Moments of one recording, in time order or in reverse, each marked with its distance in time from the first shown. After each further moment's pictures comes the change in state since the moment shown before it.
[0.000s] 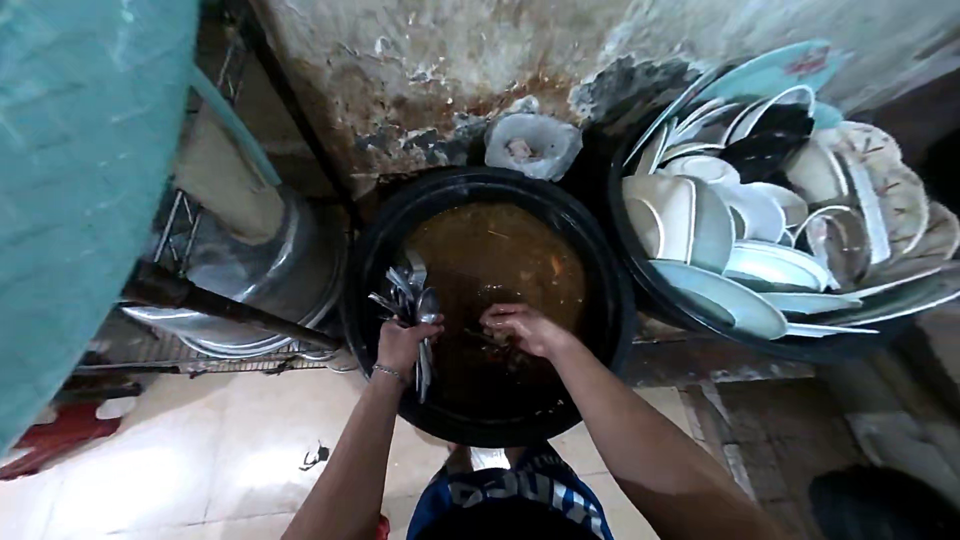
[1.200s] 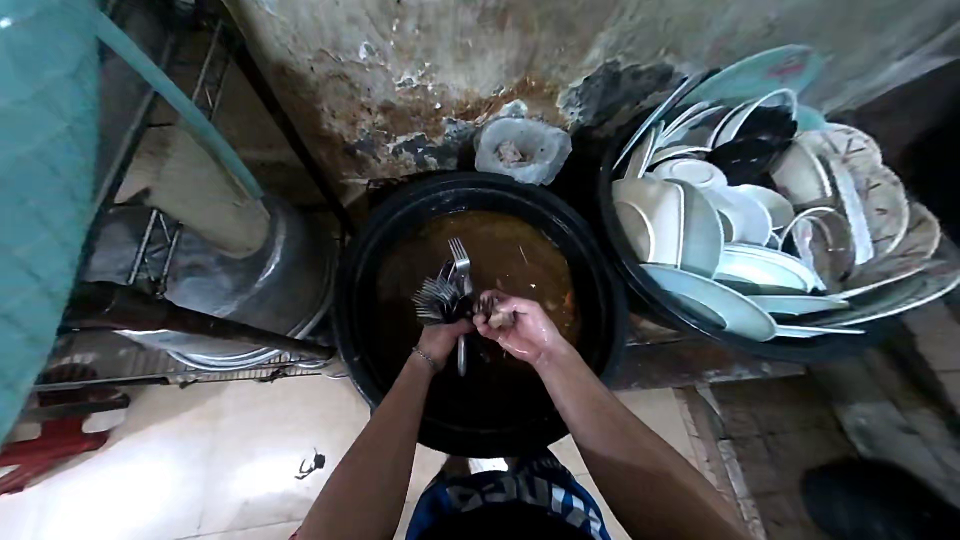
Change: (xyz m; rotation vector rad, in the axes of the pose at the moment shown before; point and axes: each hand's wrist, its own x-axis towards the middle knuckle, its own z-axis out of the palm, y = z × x) left_hand 0.031 -0.017 0.061 0.018 -0.252 0.050; right_hand -0.022 -0.034 0.021 0.685 -0.111 -0.208
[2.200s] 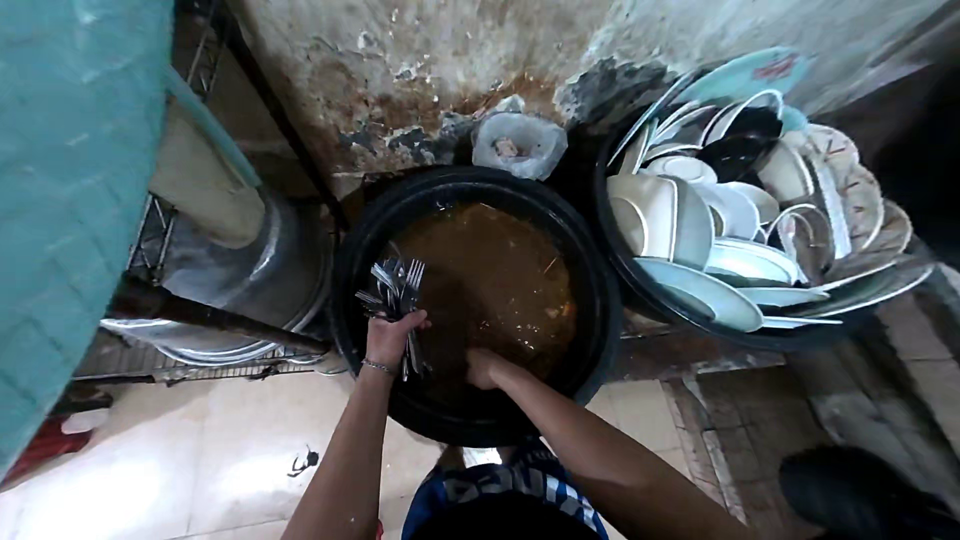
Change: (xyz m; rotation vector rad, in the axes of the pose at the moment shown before) left_hand -0.025 0.013 -0.063 0.001 0.226 0.173; right_hand 0.002 0.072 0.020 -1.605 0.014 0.697
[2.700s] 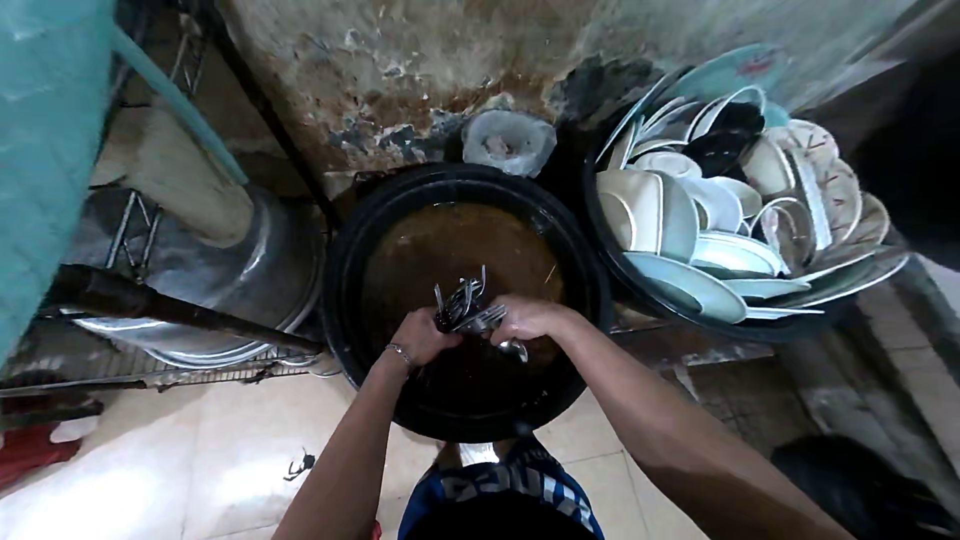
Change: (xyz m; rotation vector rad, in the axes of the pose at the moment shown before) left_hand -0.002 0.033 0.038 0.847 -0.526 -0.104; right_hand -0.057 0.024 -0.104 -0.032 0.131 -0.265
